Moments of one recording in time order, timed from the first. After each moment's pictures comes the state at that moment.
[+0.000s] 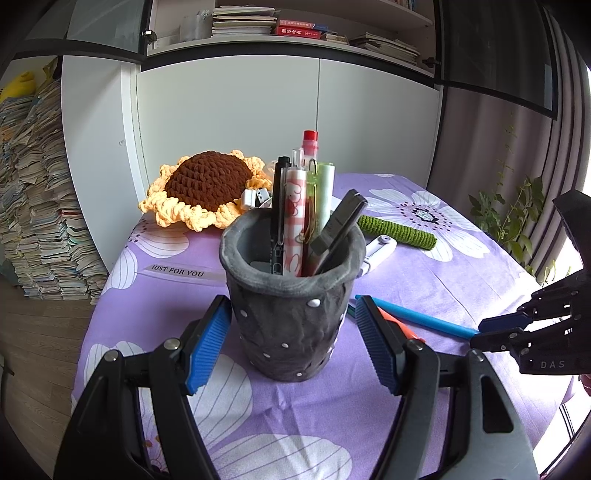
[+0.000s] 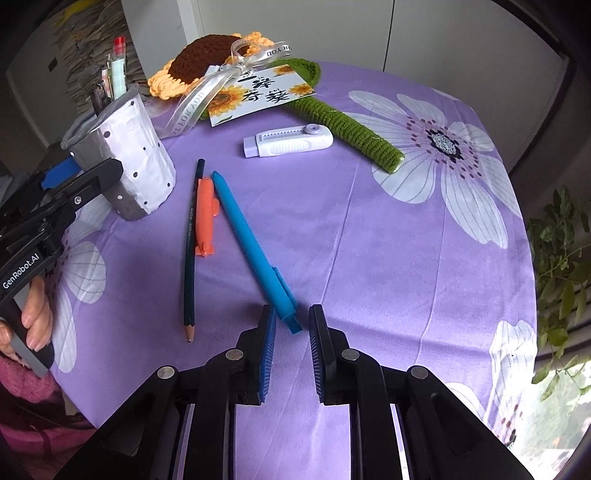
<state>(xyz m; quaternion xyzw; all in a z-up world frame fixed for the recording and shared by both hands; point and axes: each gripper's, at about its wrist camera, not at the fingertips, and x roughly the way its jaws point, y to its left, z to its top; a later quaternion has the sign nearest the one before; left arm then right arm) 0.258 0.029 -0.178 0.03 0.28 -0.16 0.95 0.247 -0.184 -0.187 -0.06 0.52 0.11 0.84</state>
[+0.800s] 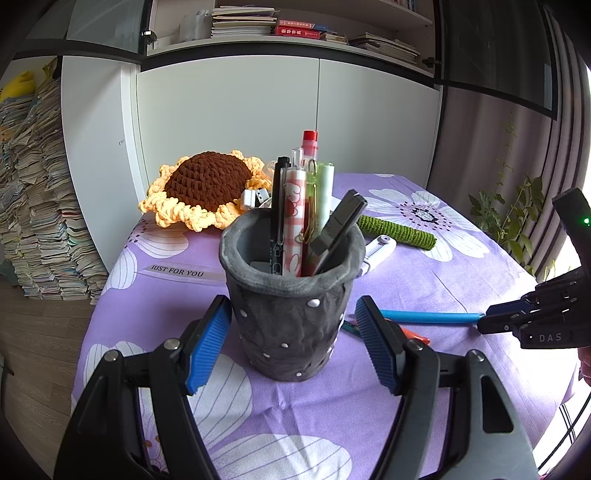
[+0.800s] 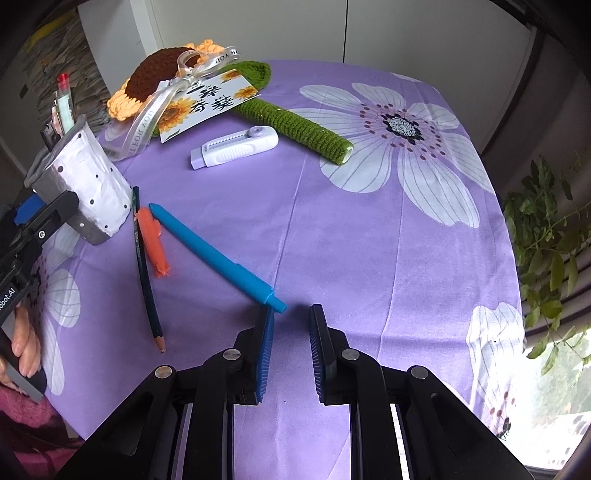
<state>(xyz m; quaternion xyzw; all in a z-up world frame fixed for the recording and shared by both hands) 0.258 0.029 -0.178 0.03 0.28 -0.16 0.95 0.255 -0.209 -0.186 -0.02 0.53 0.05 0.85</state>
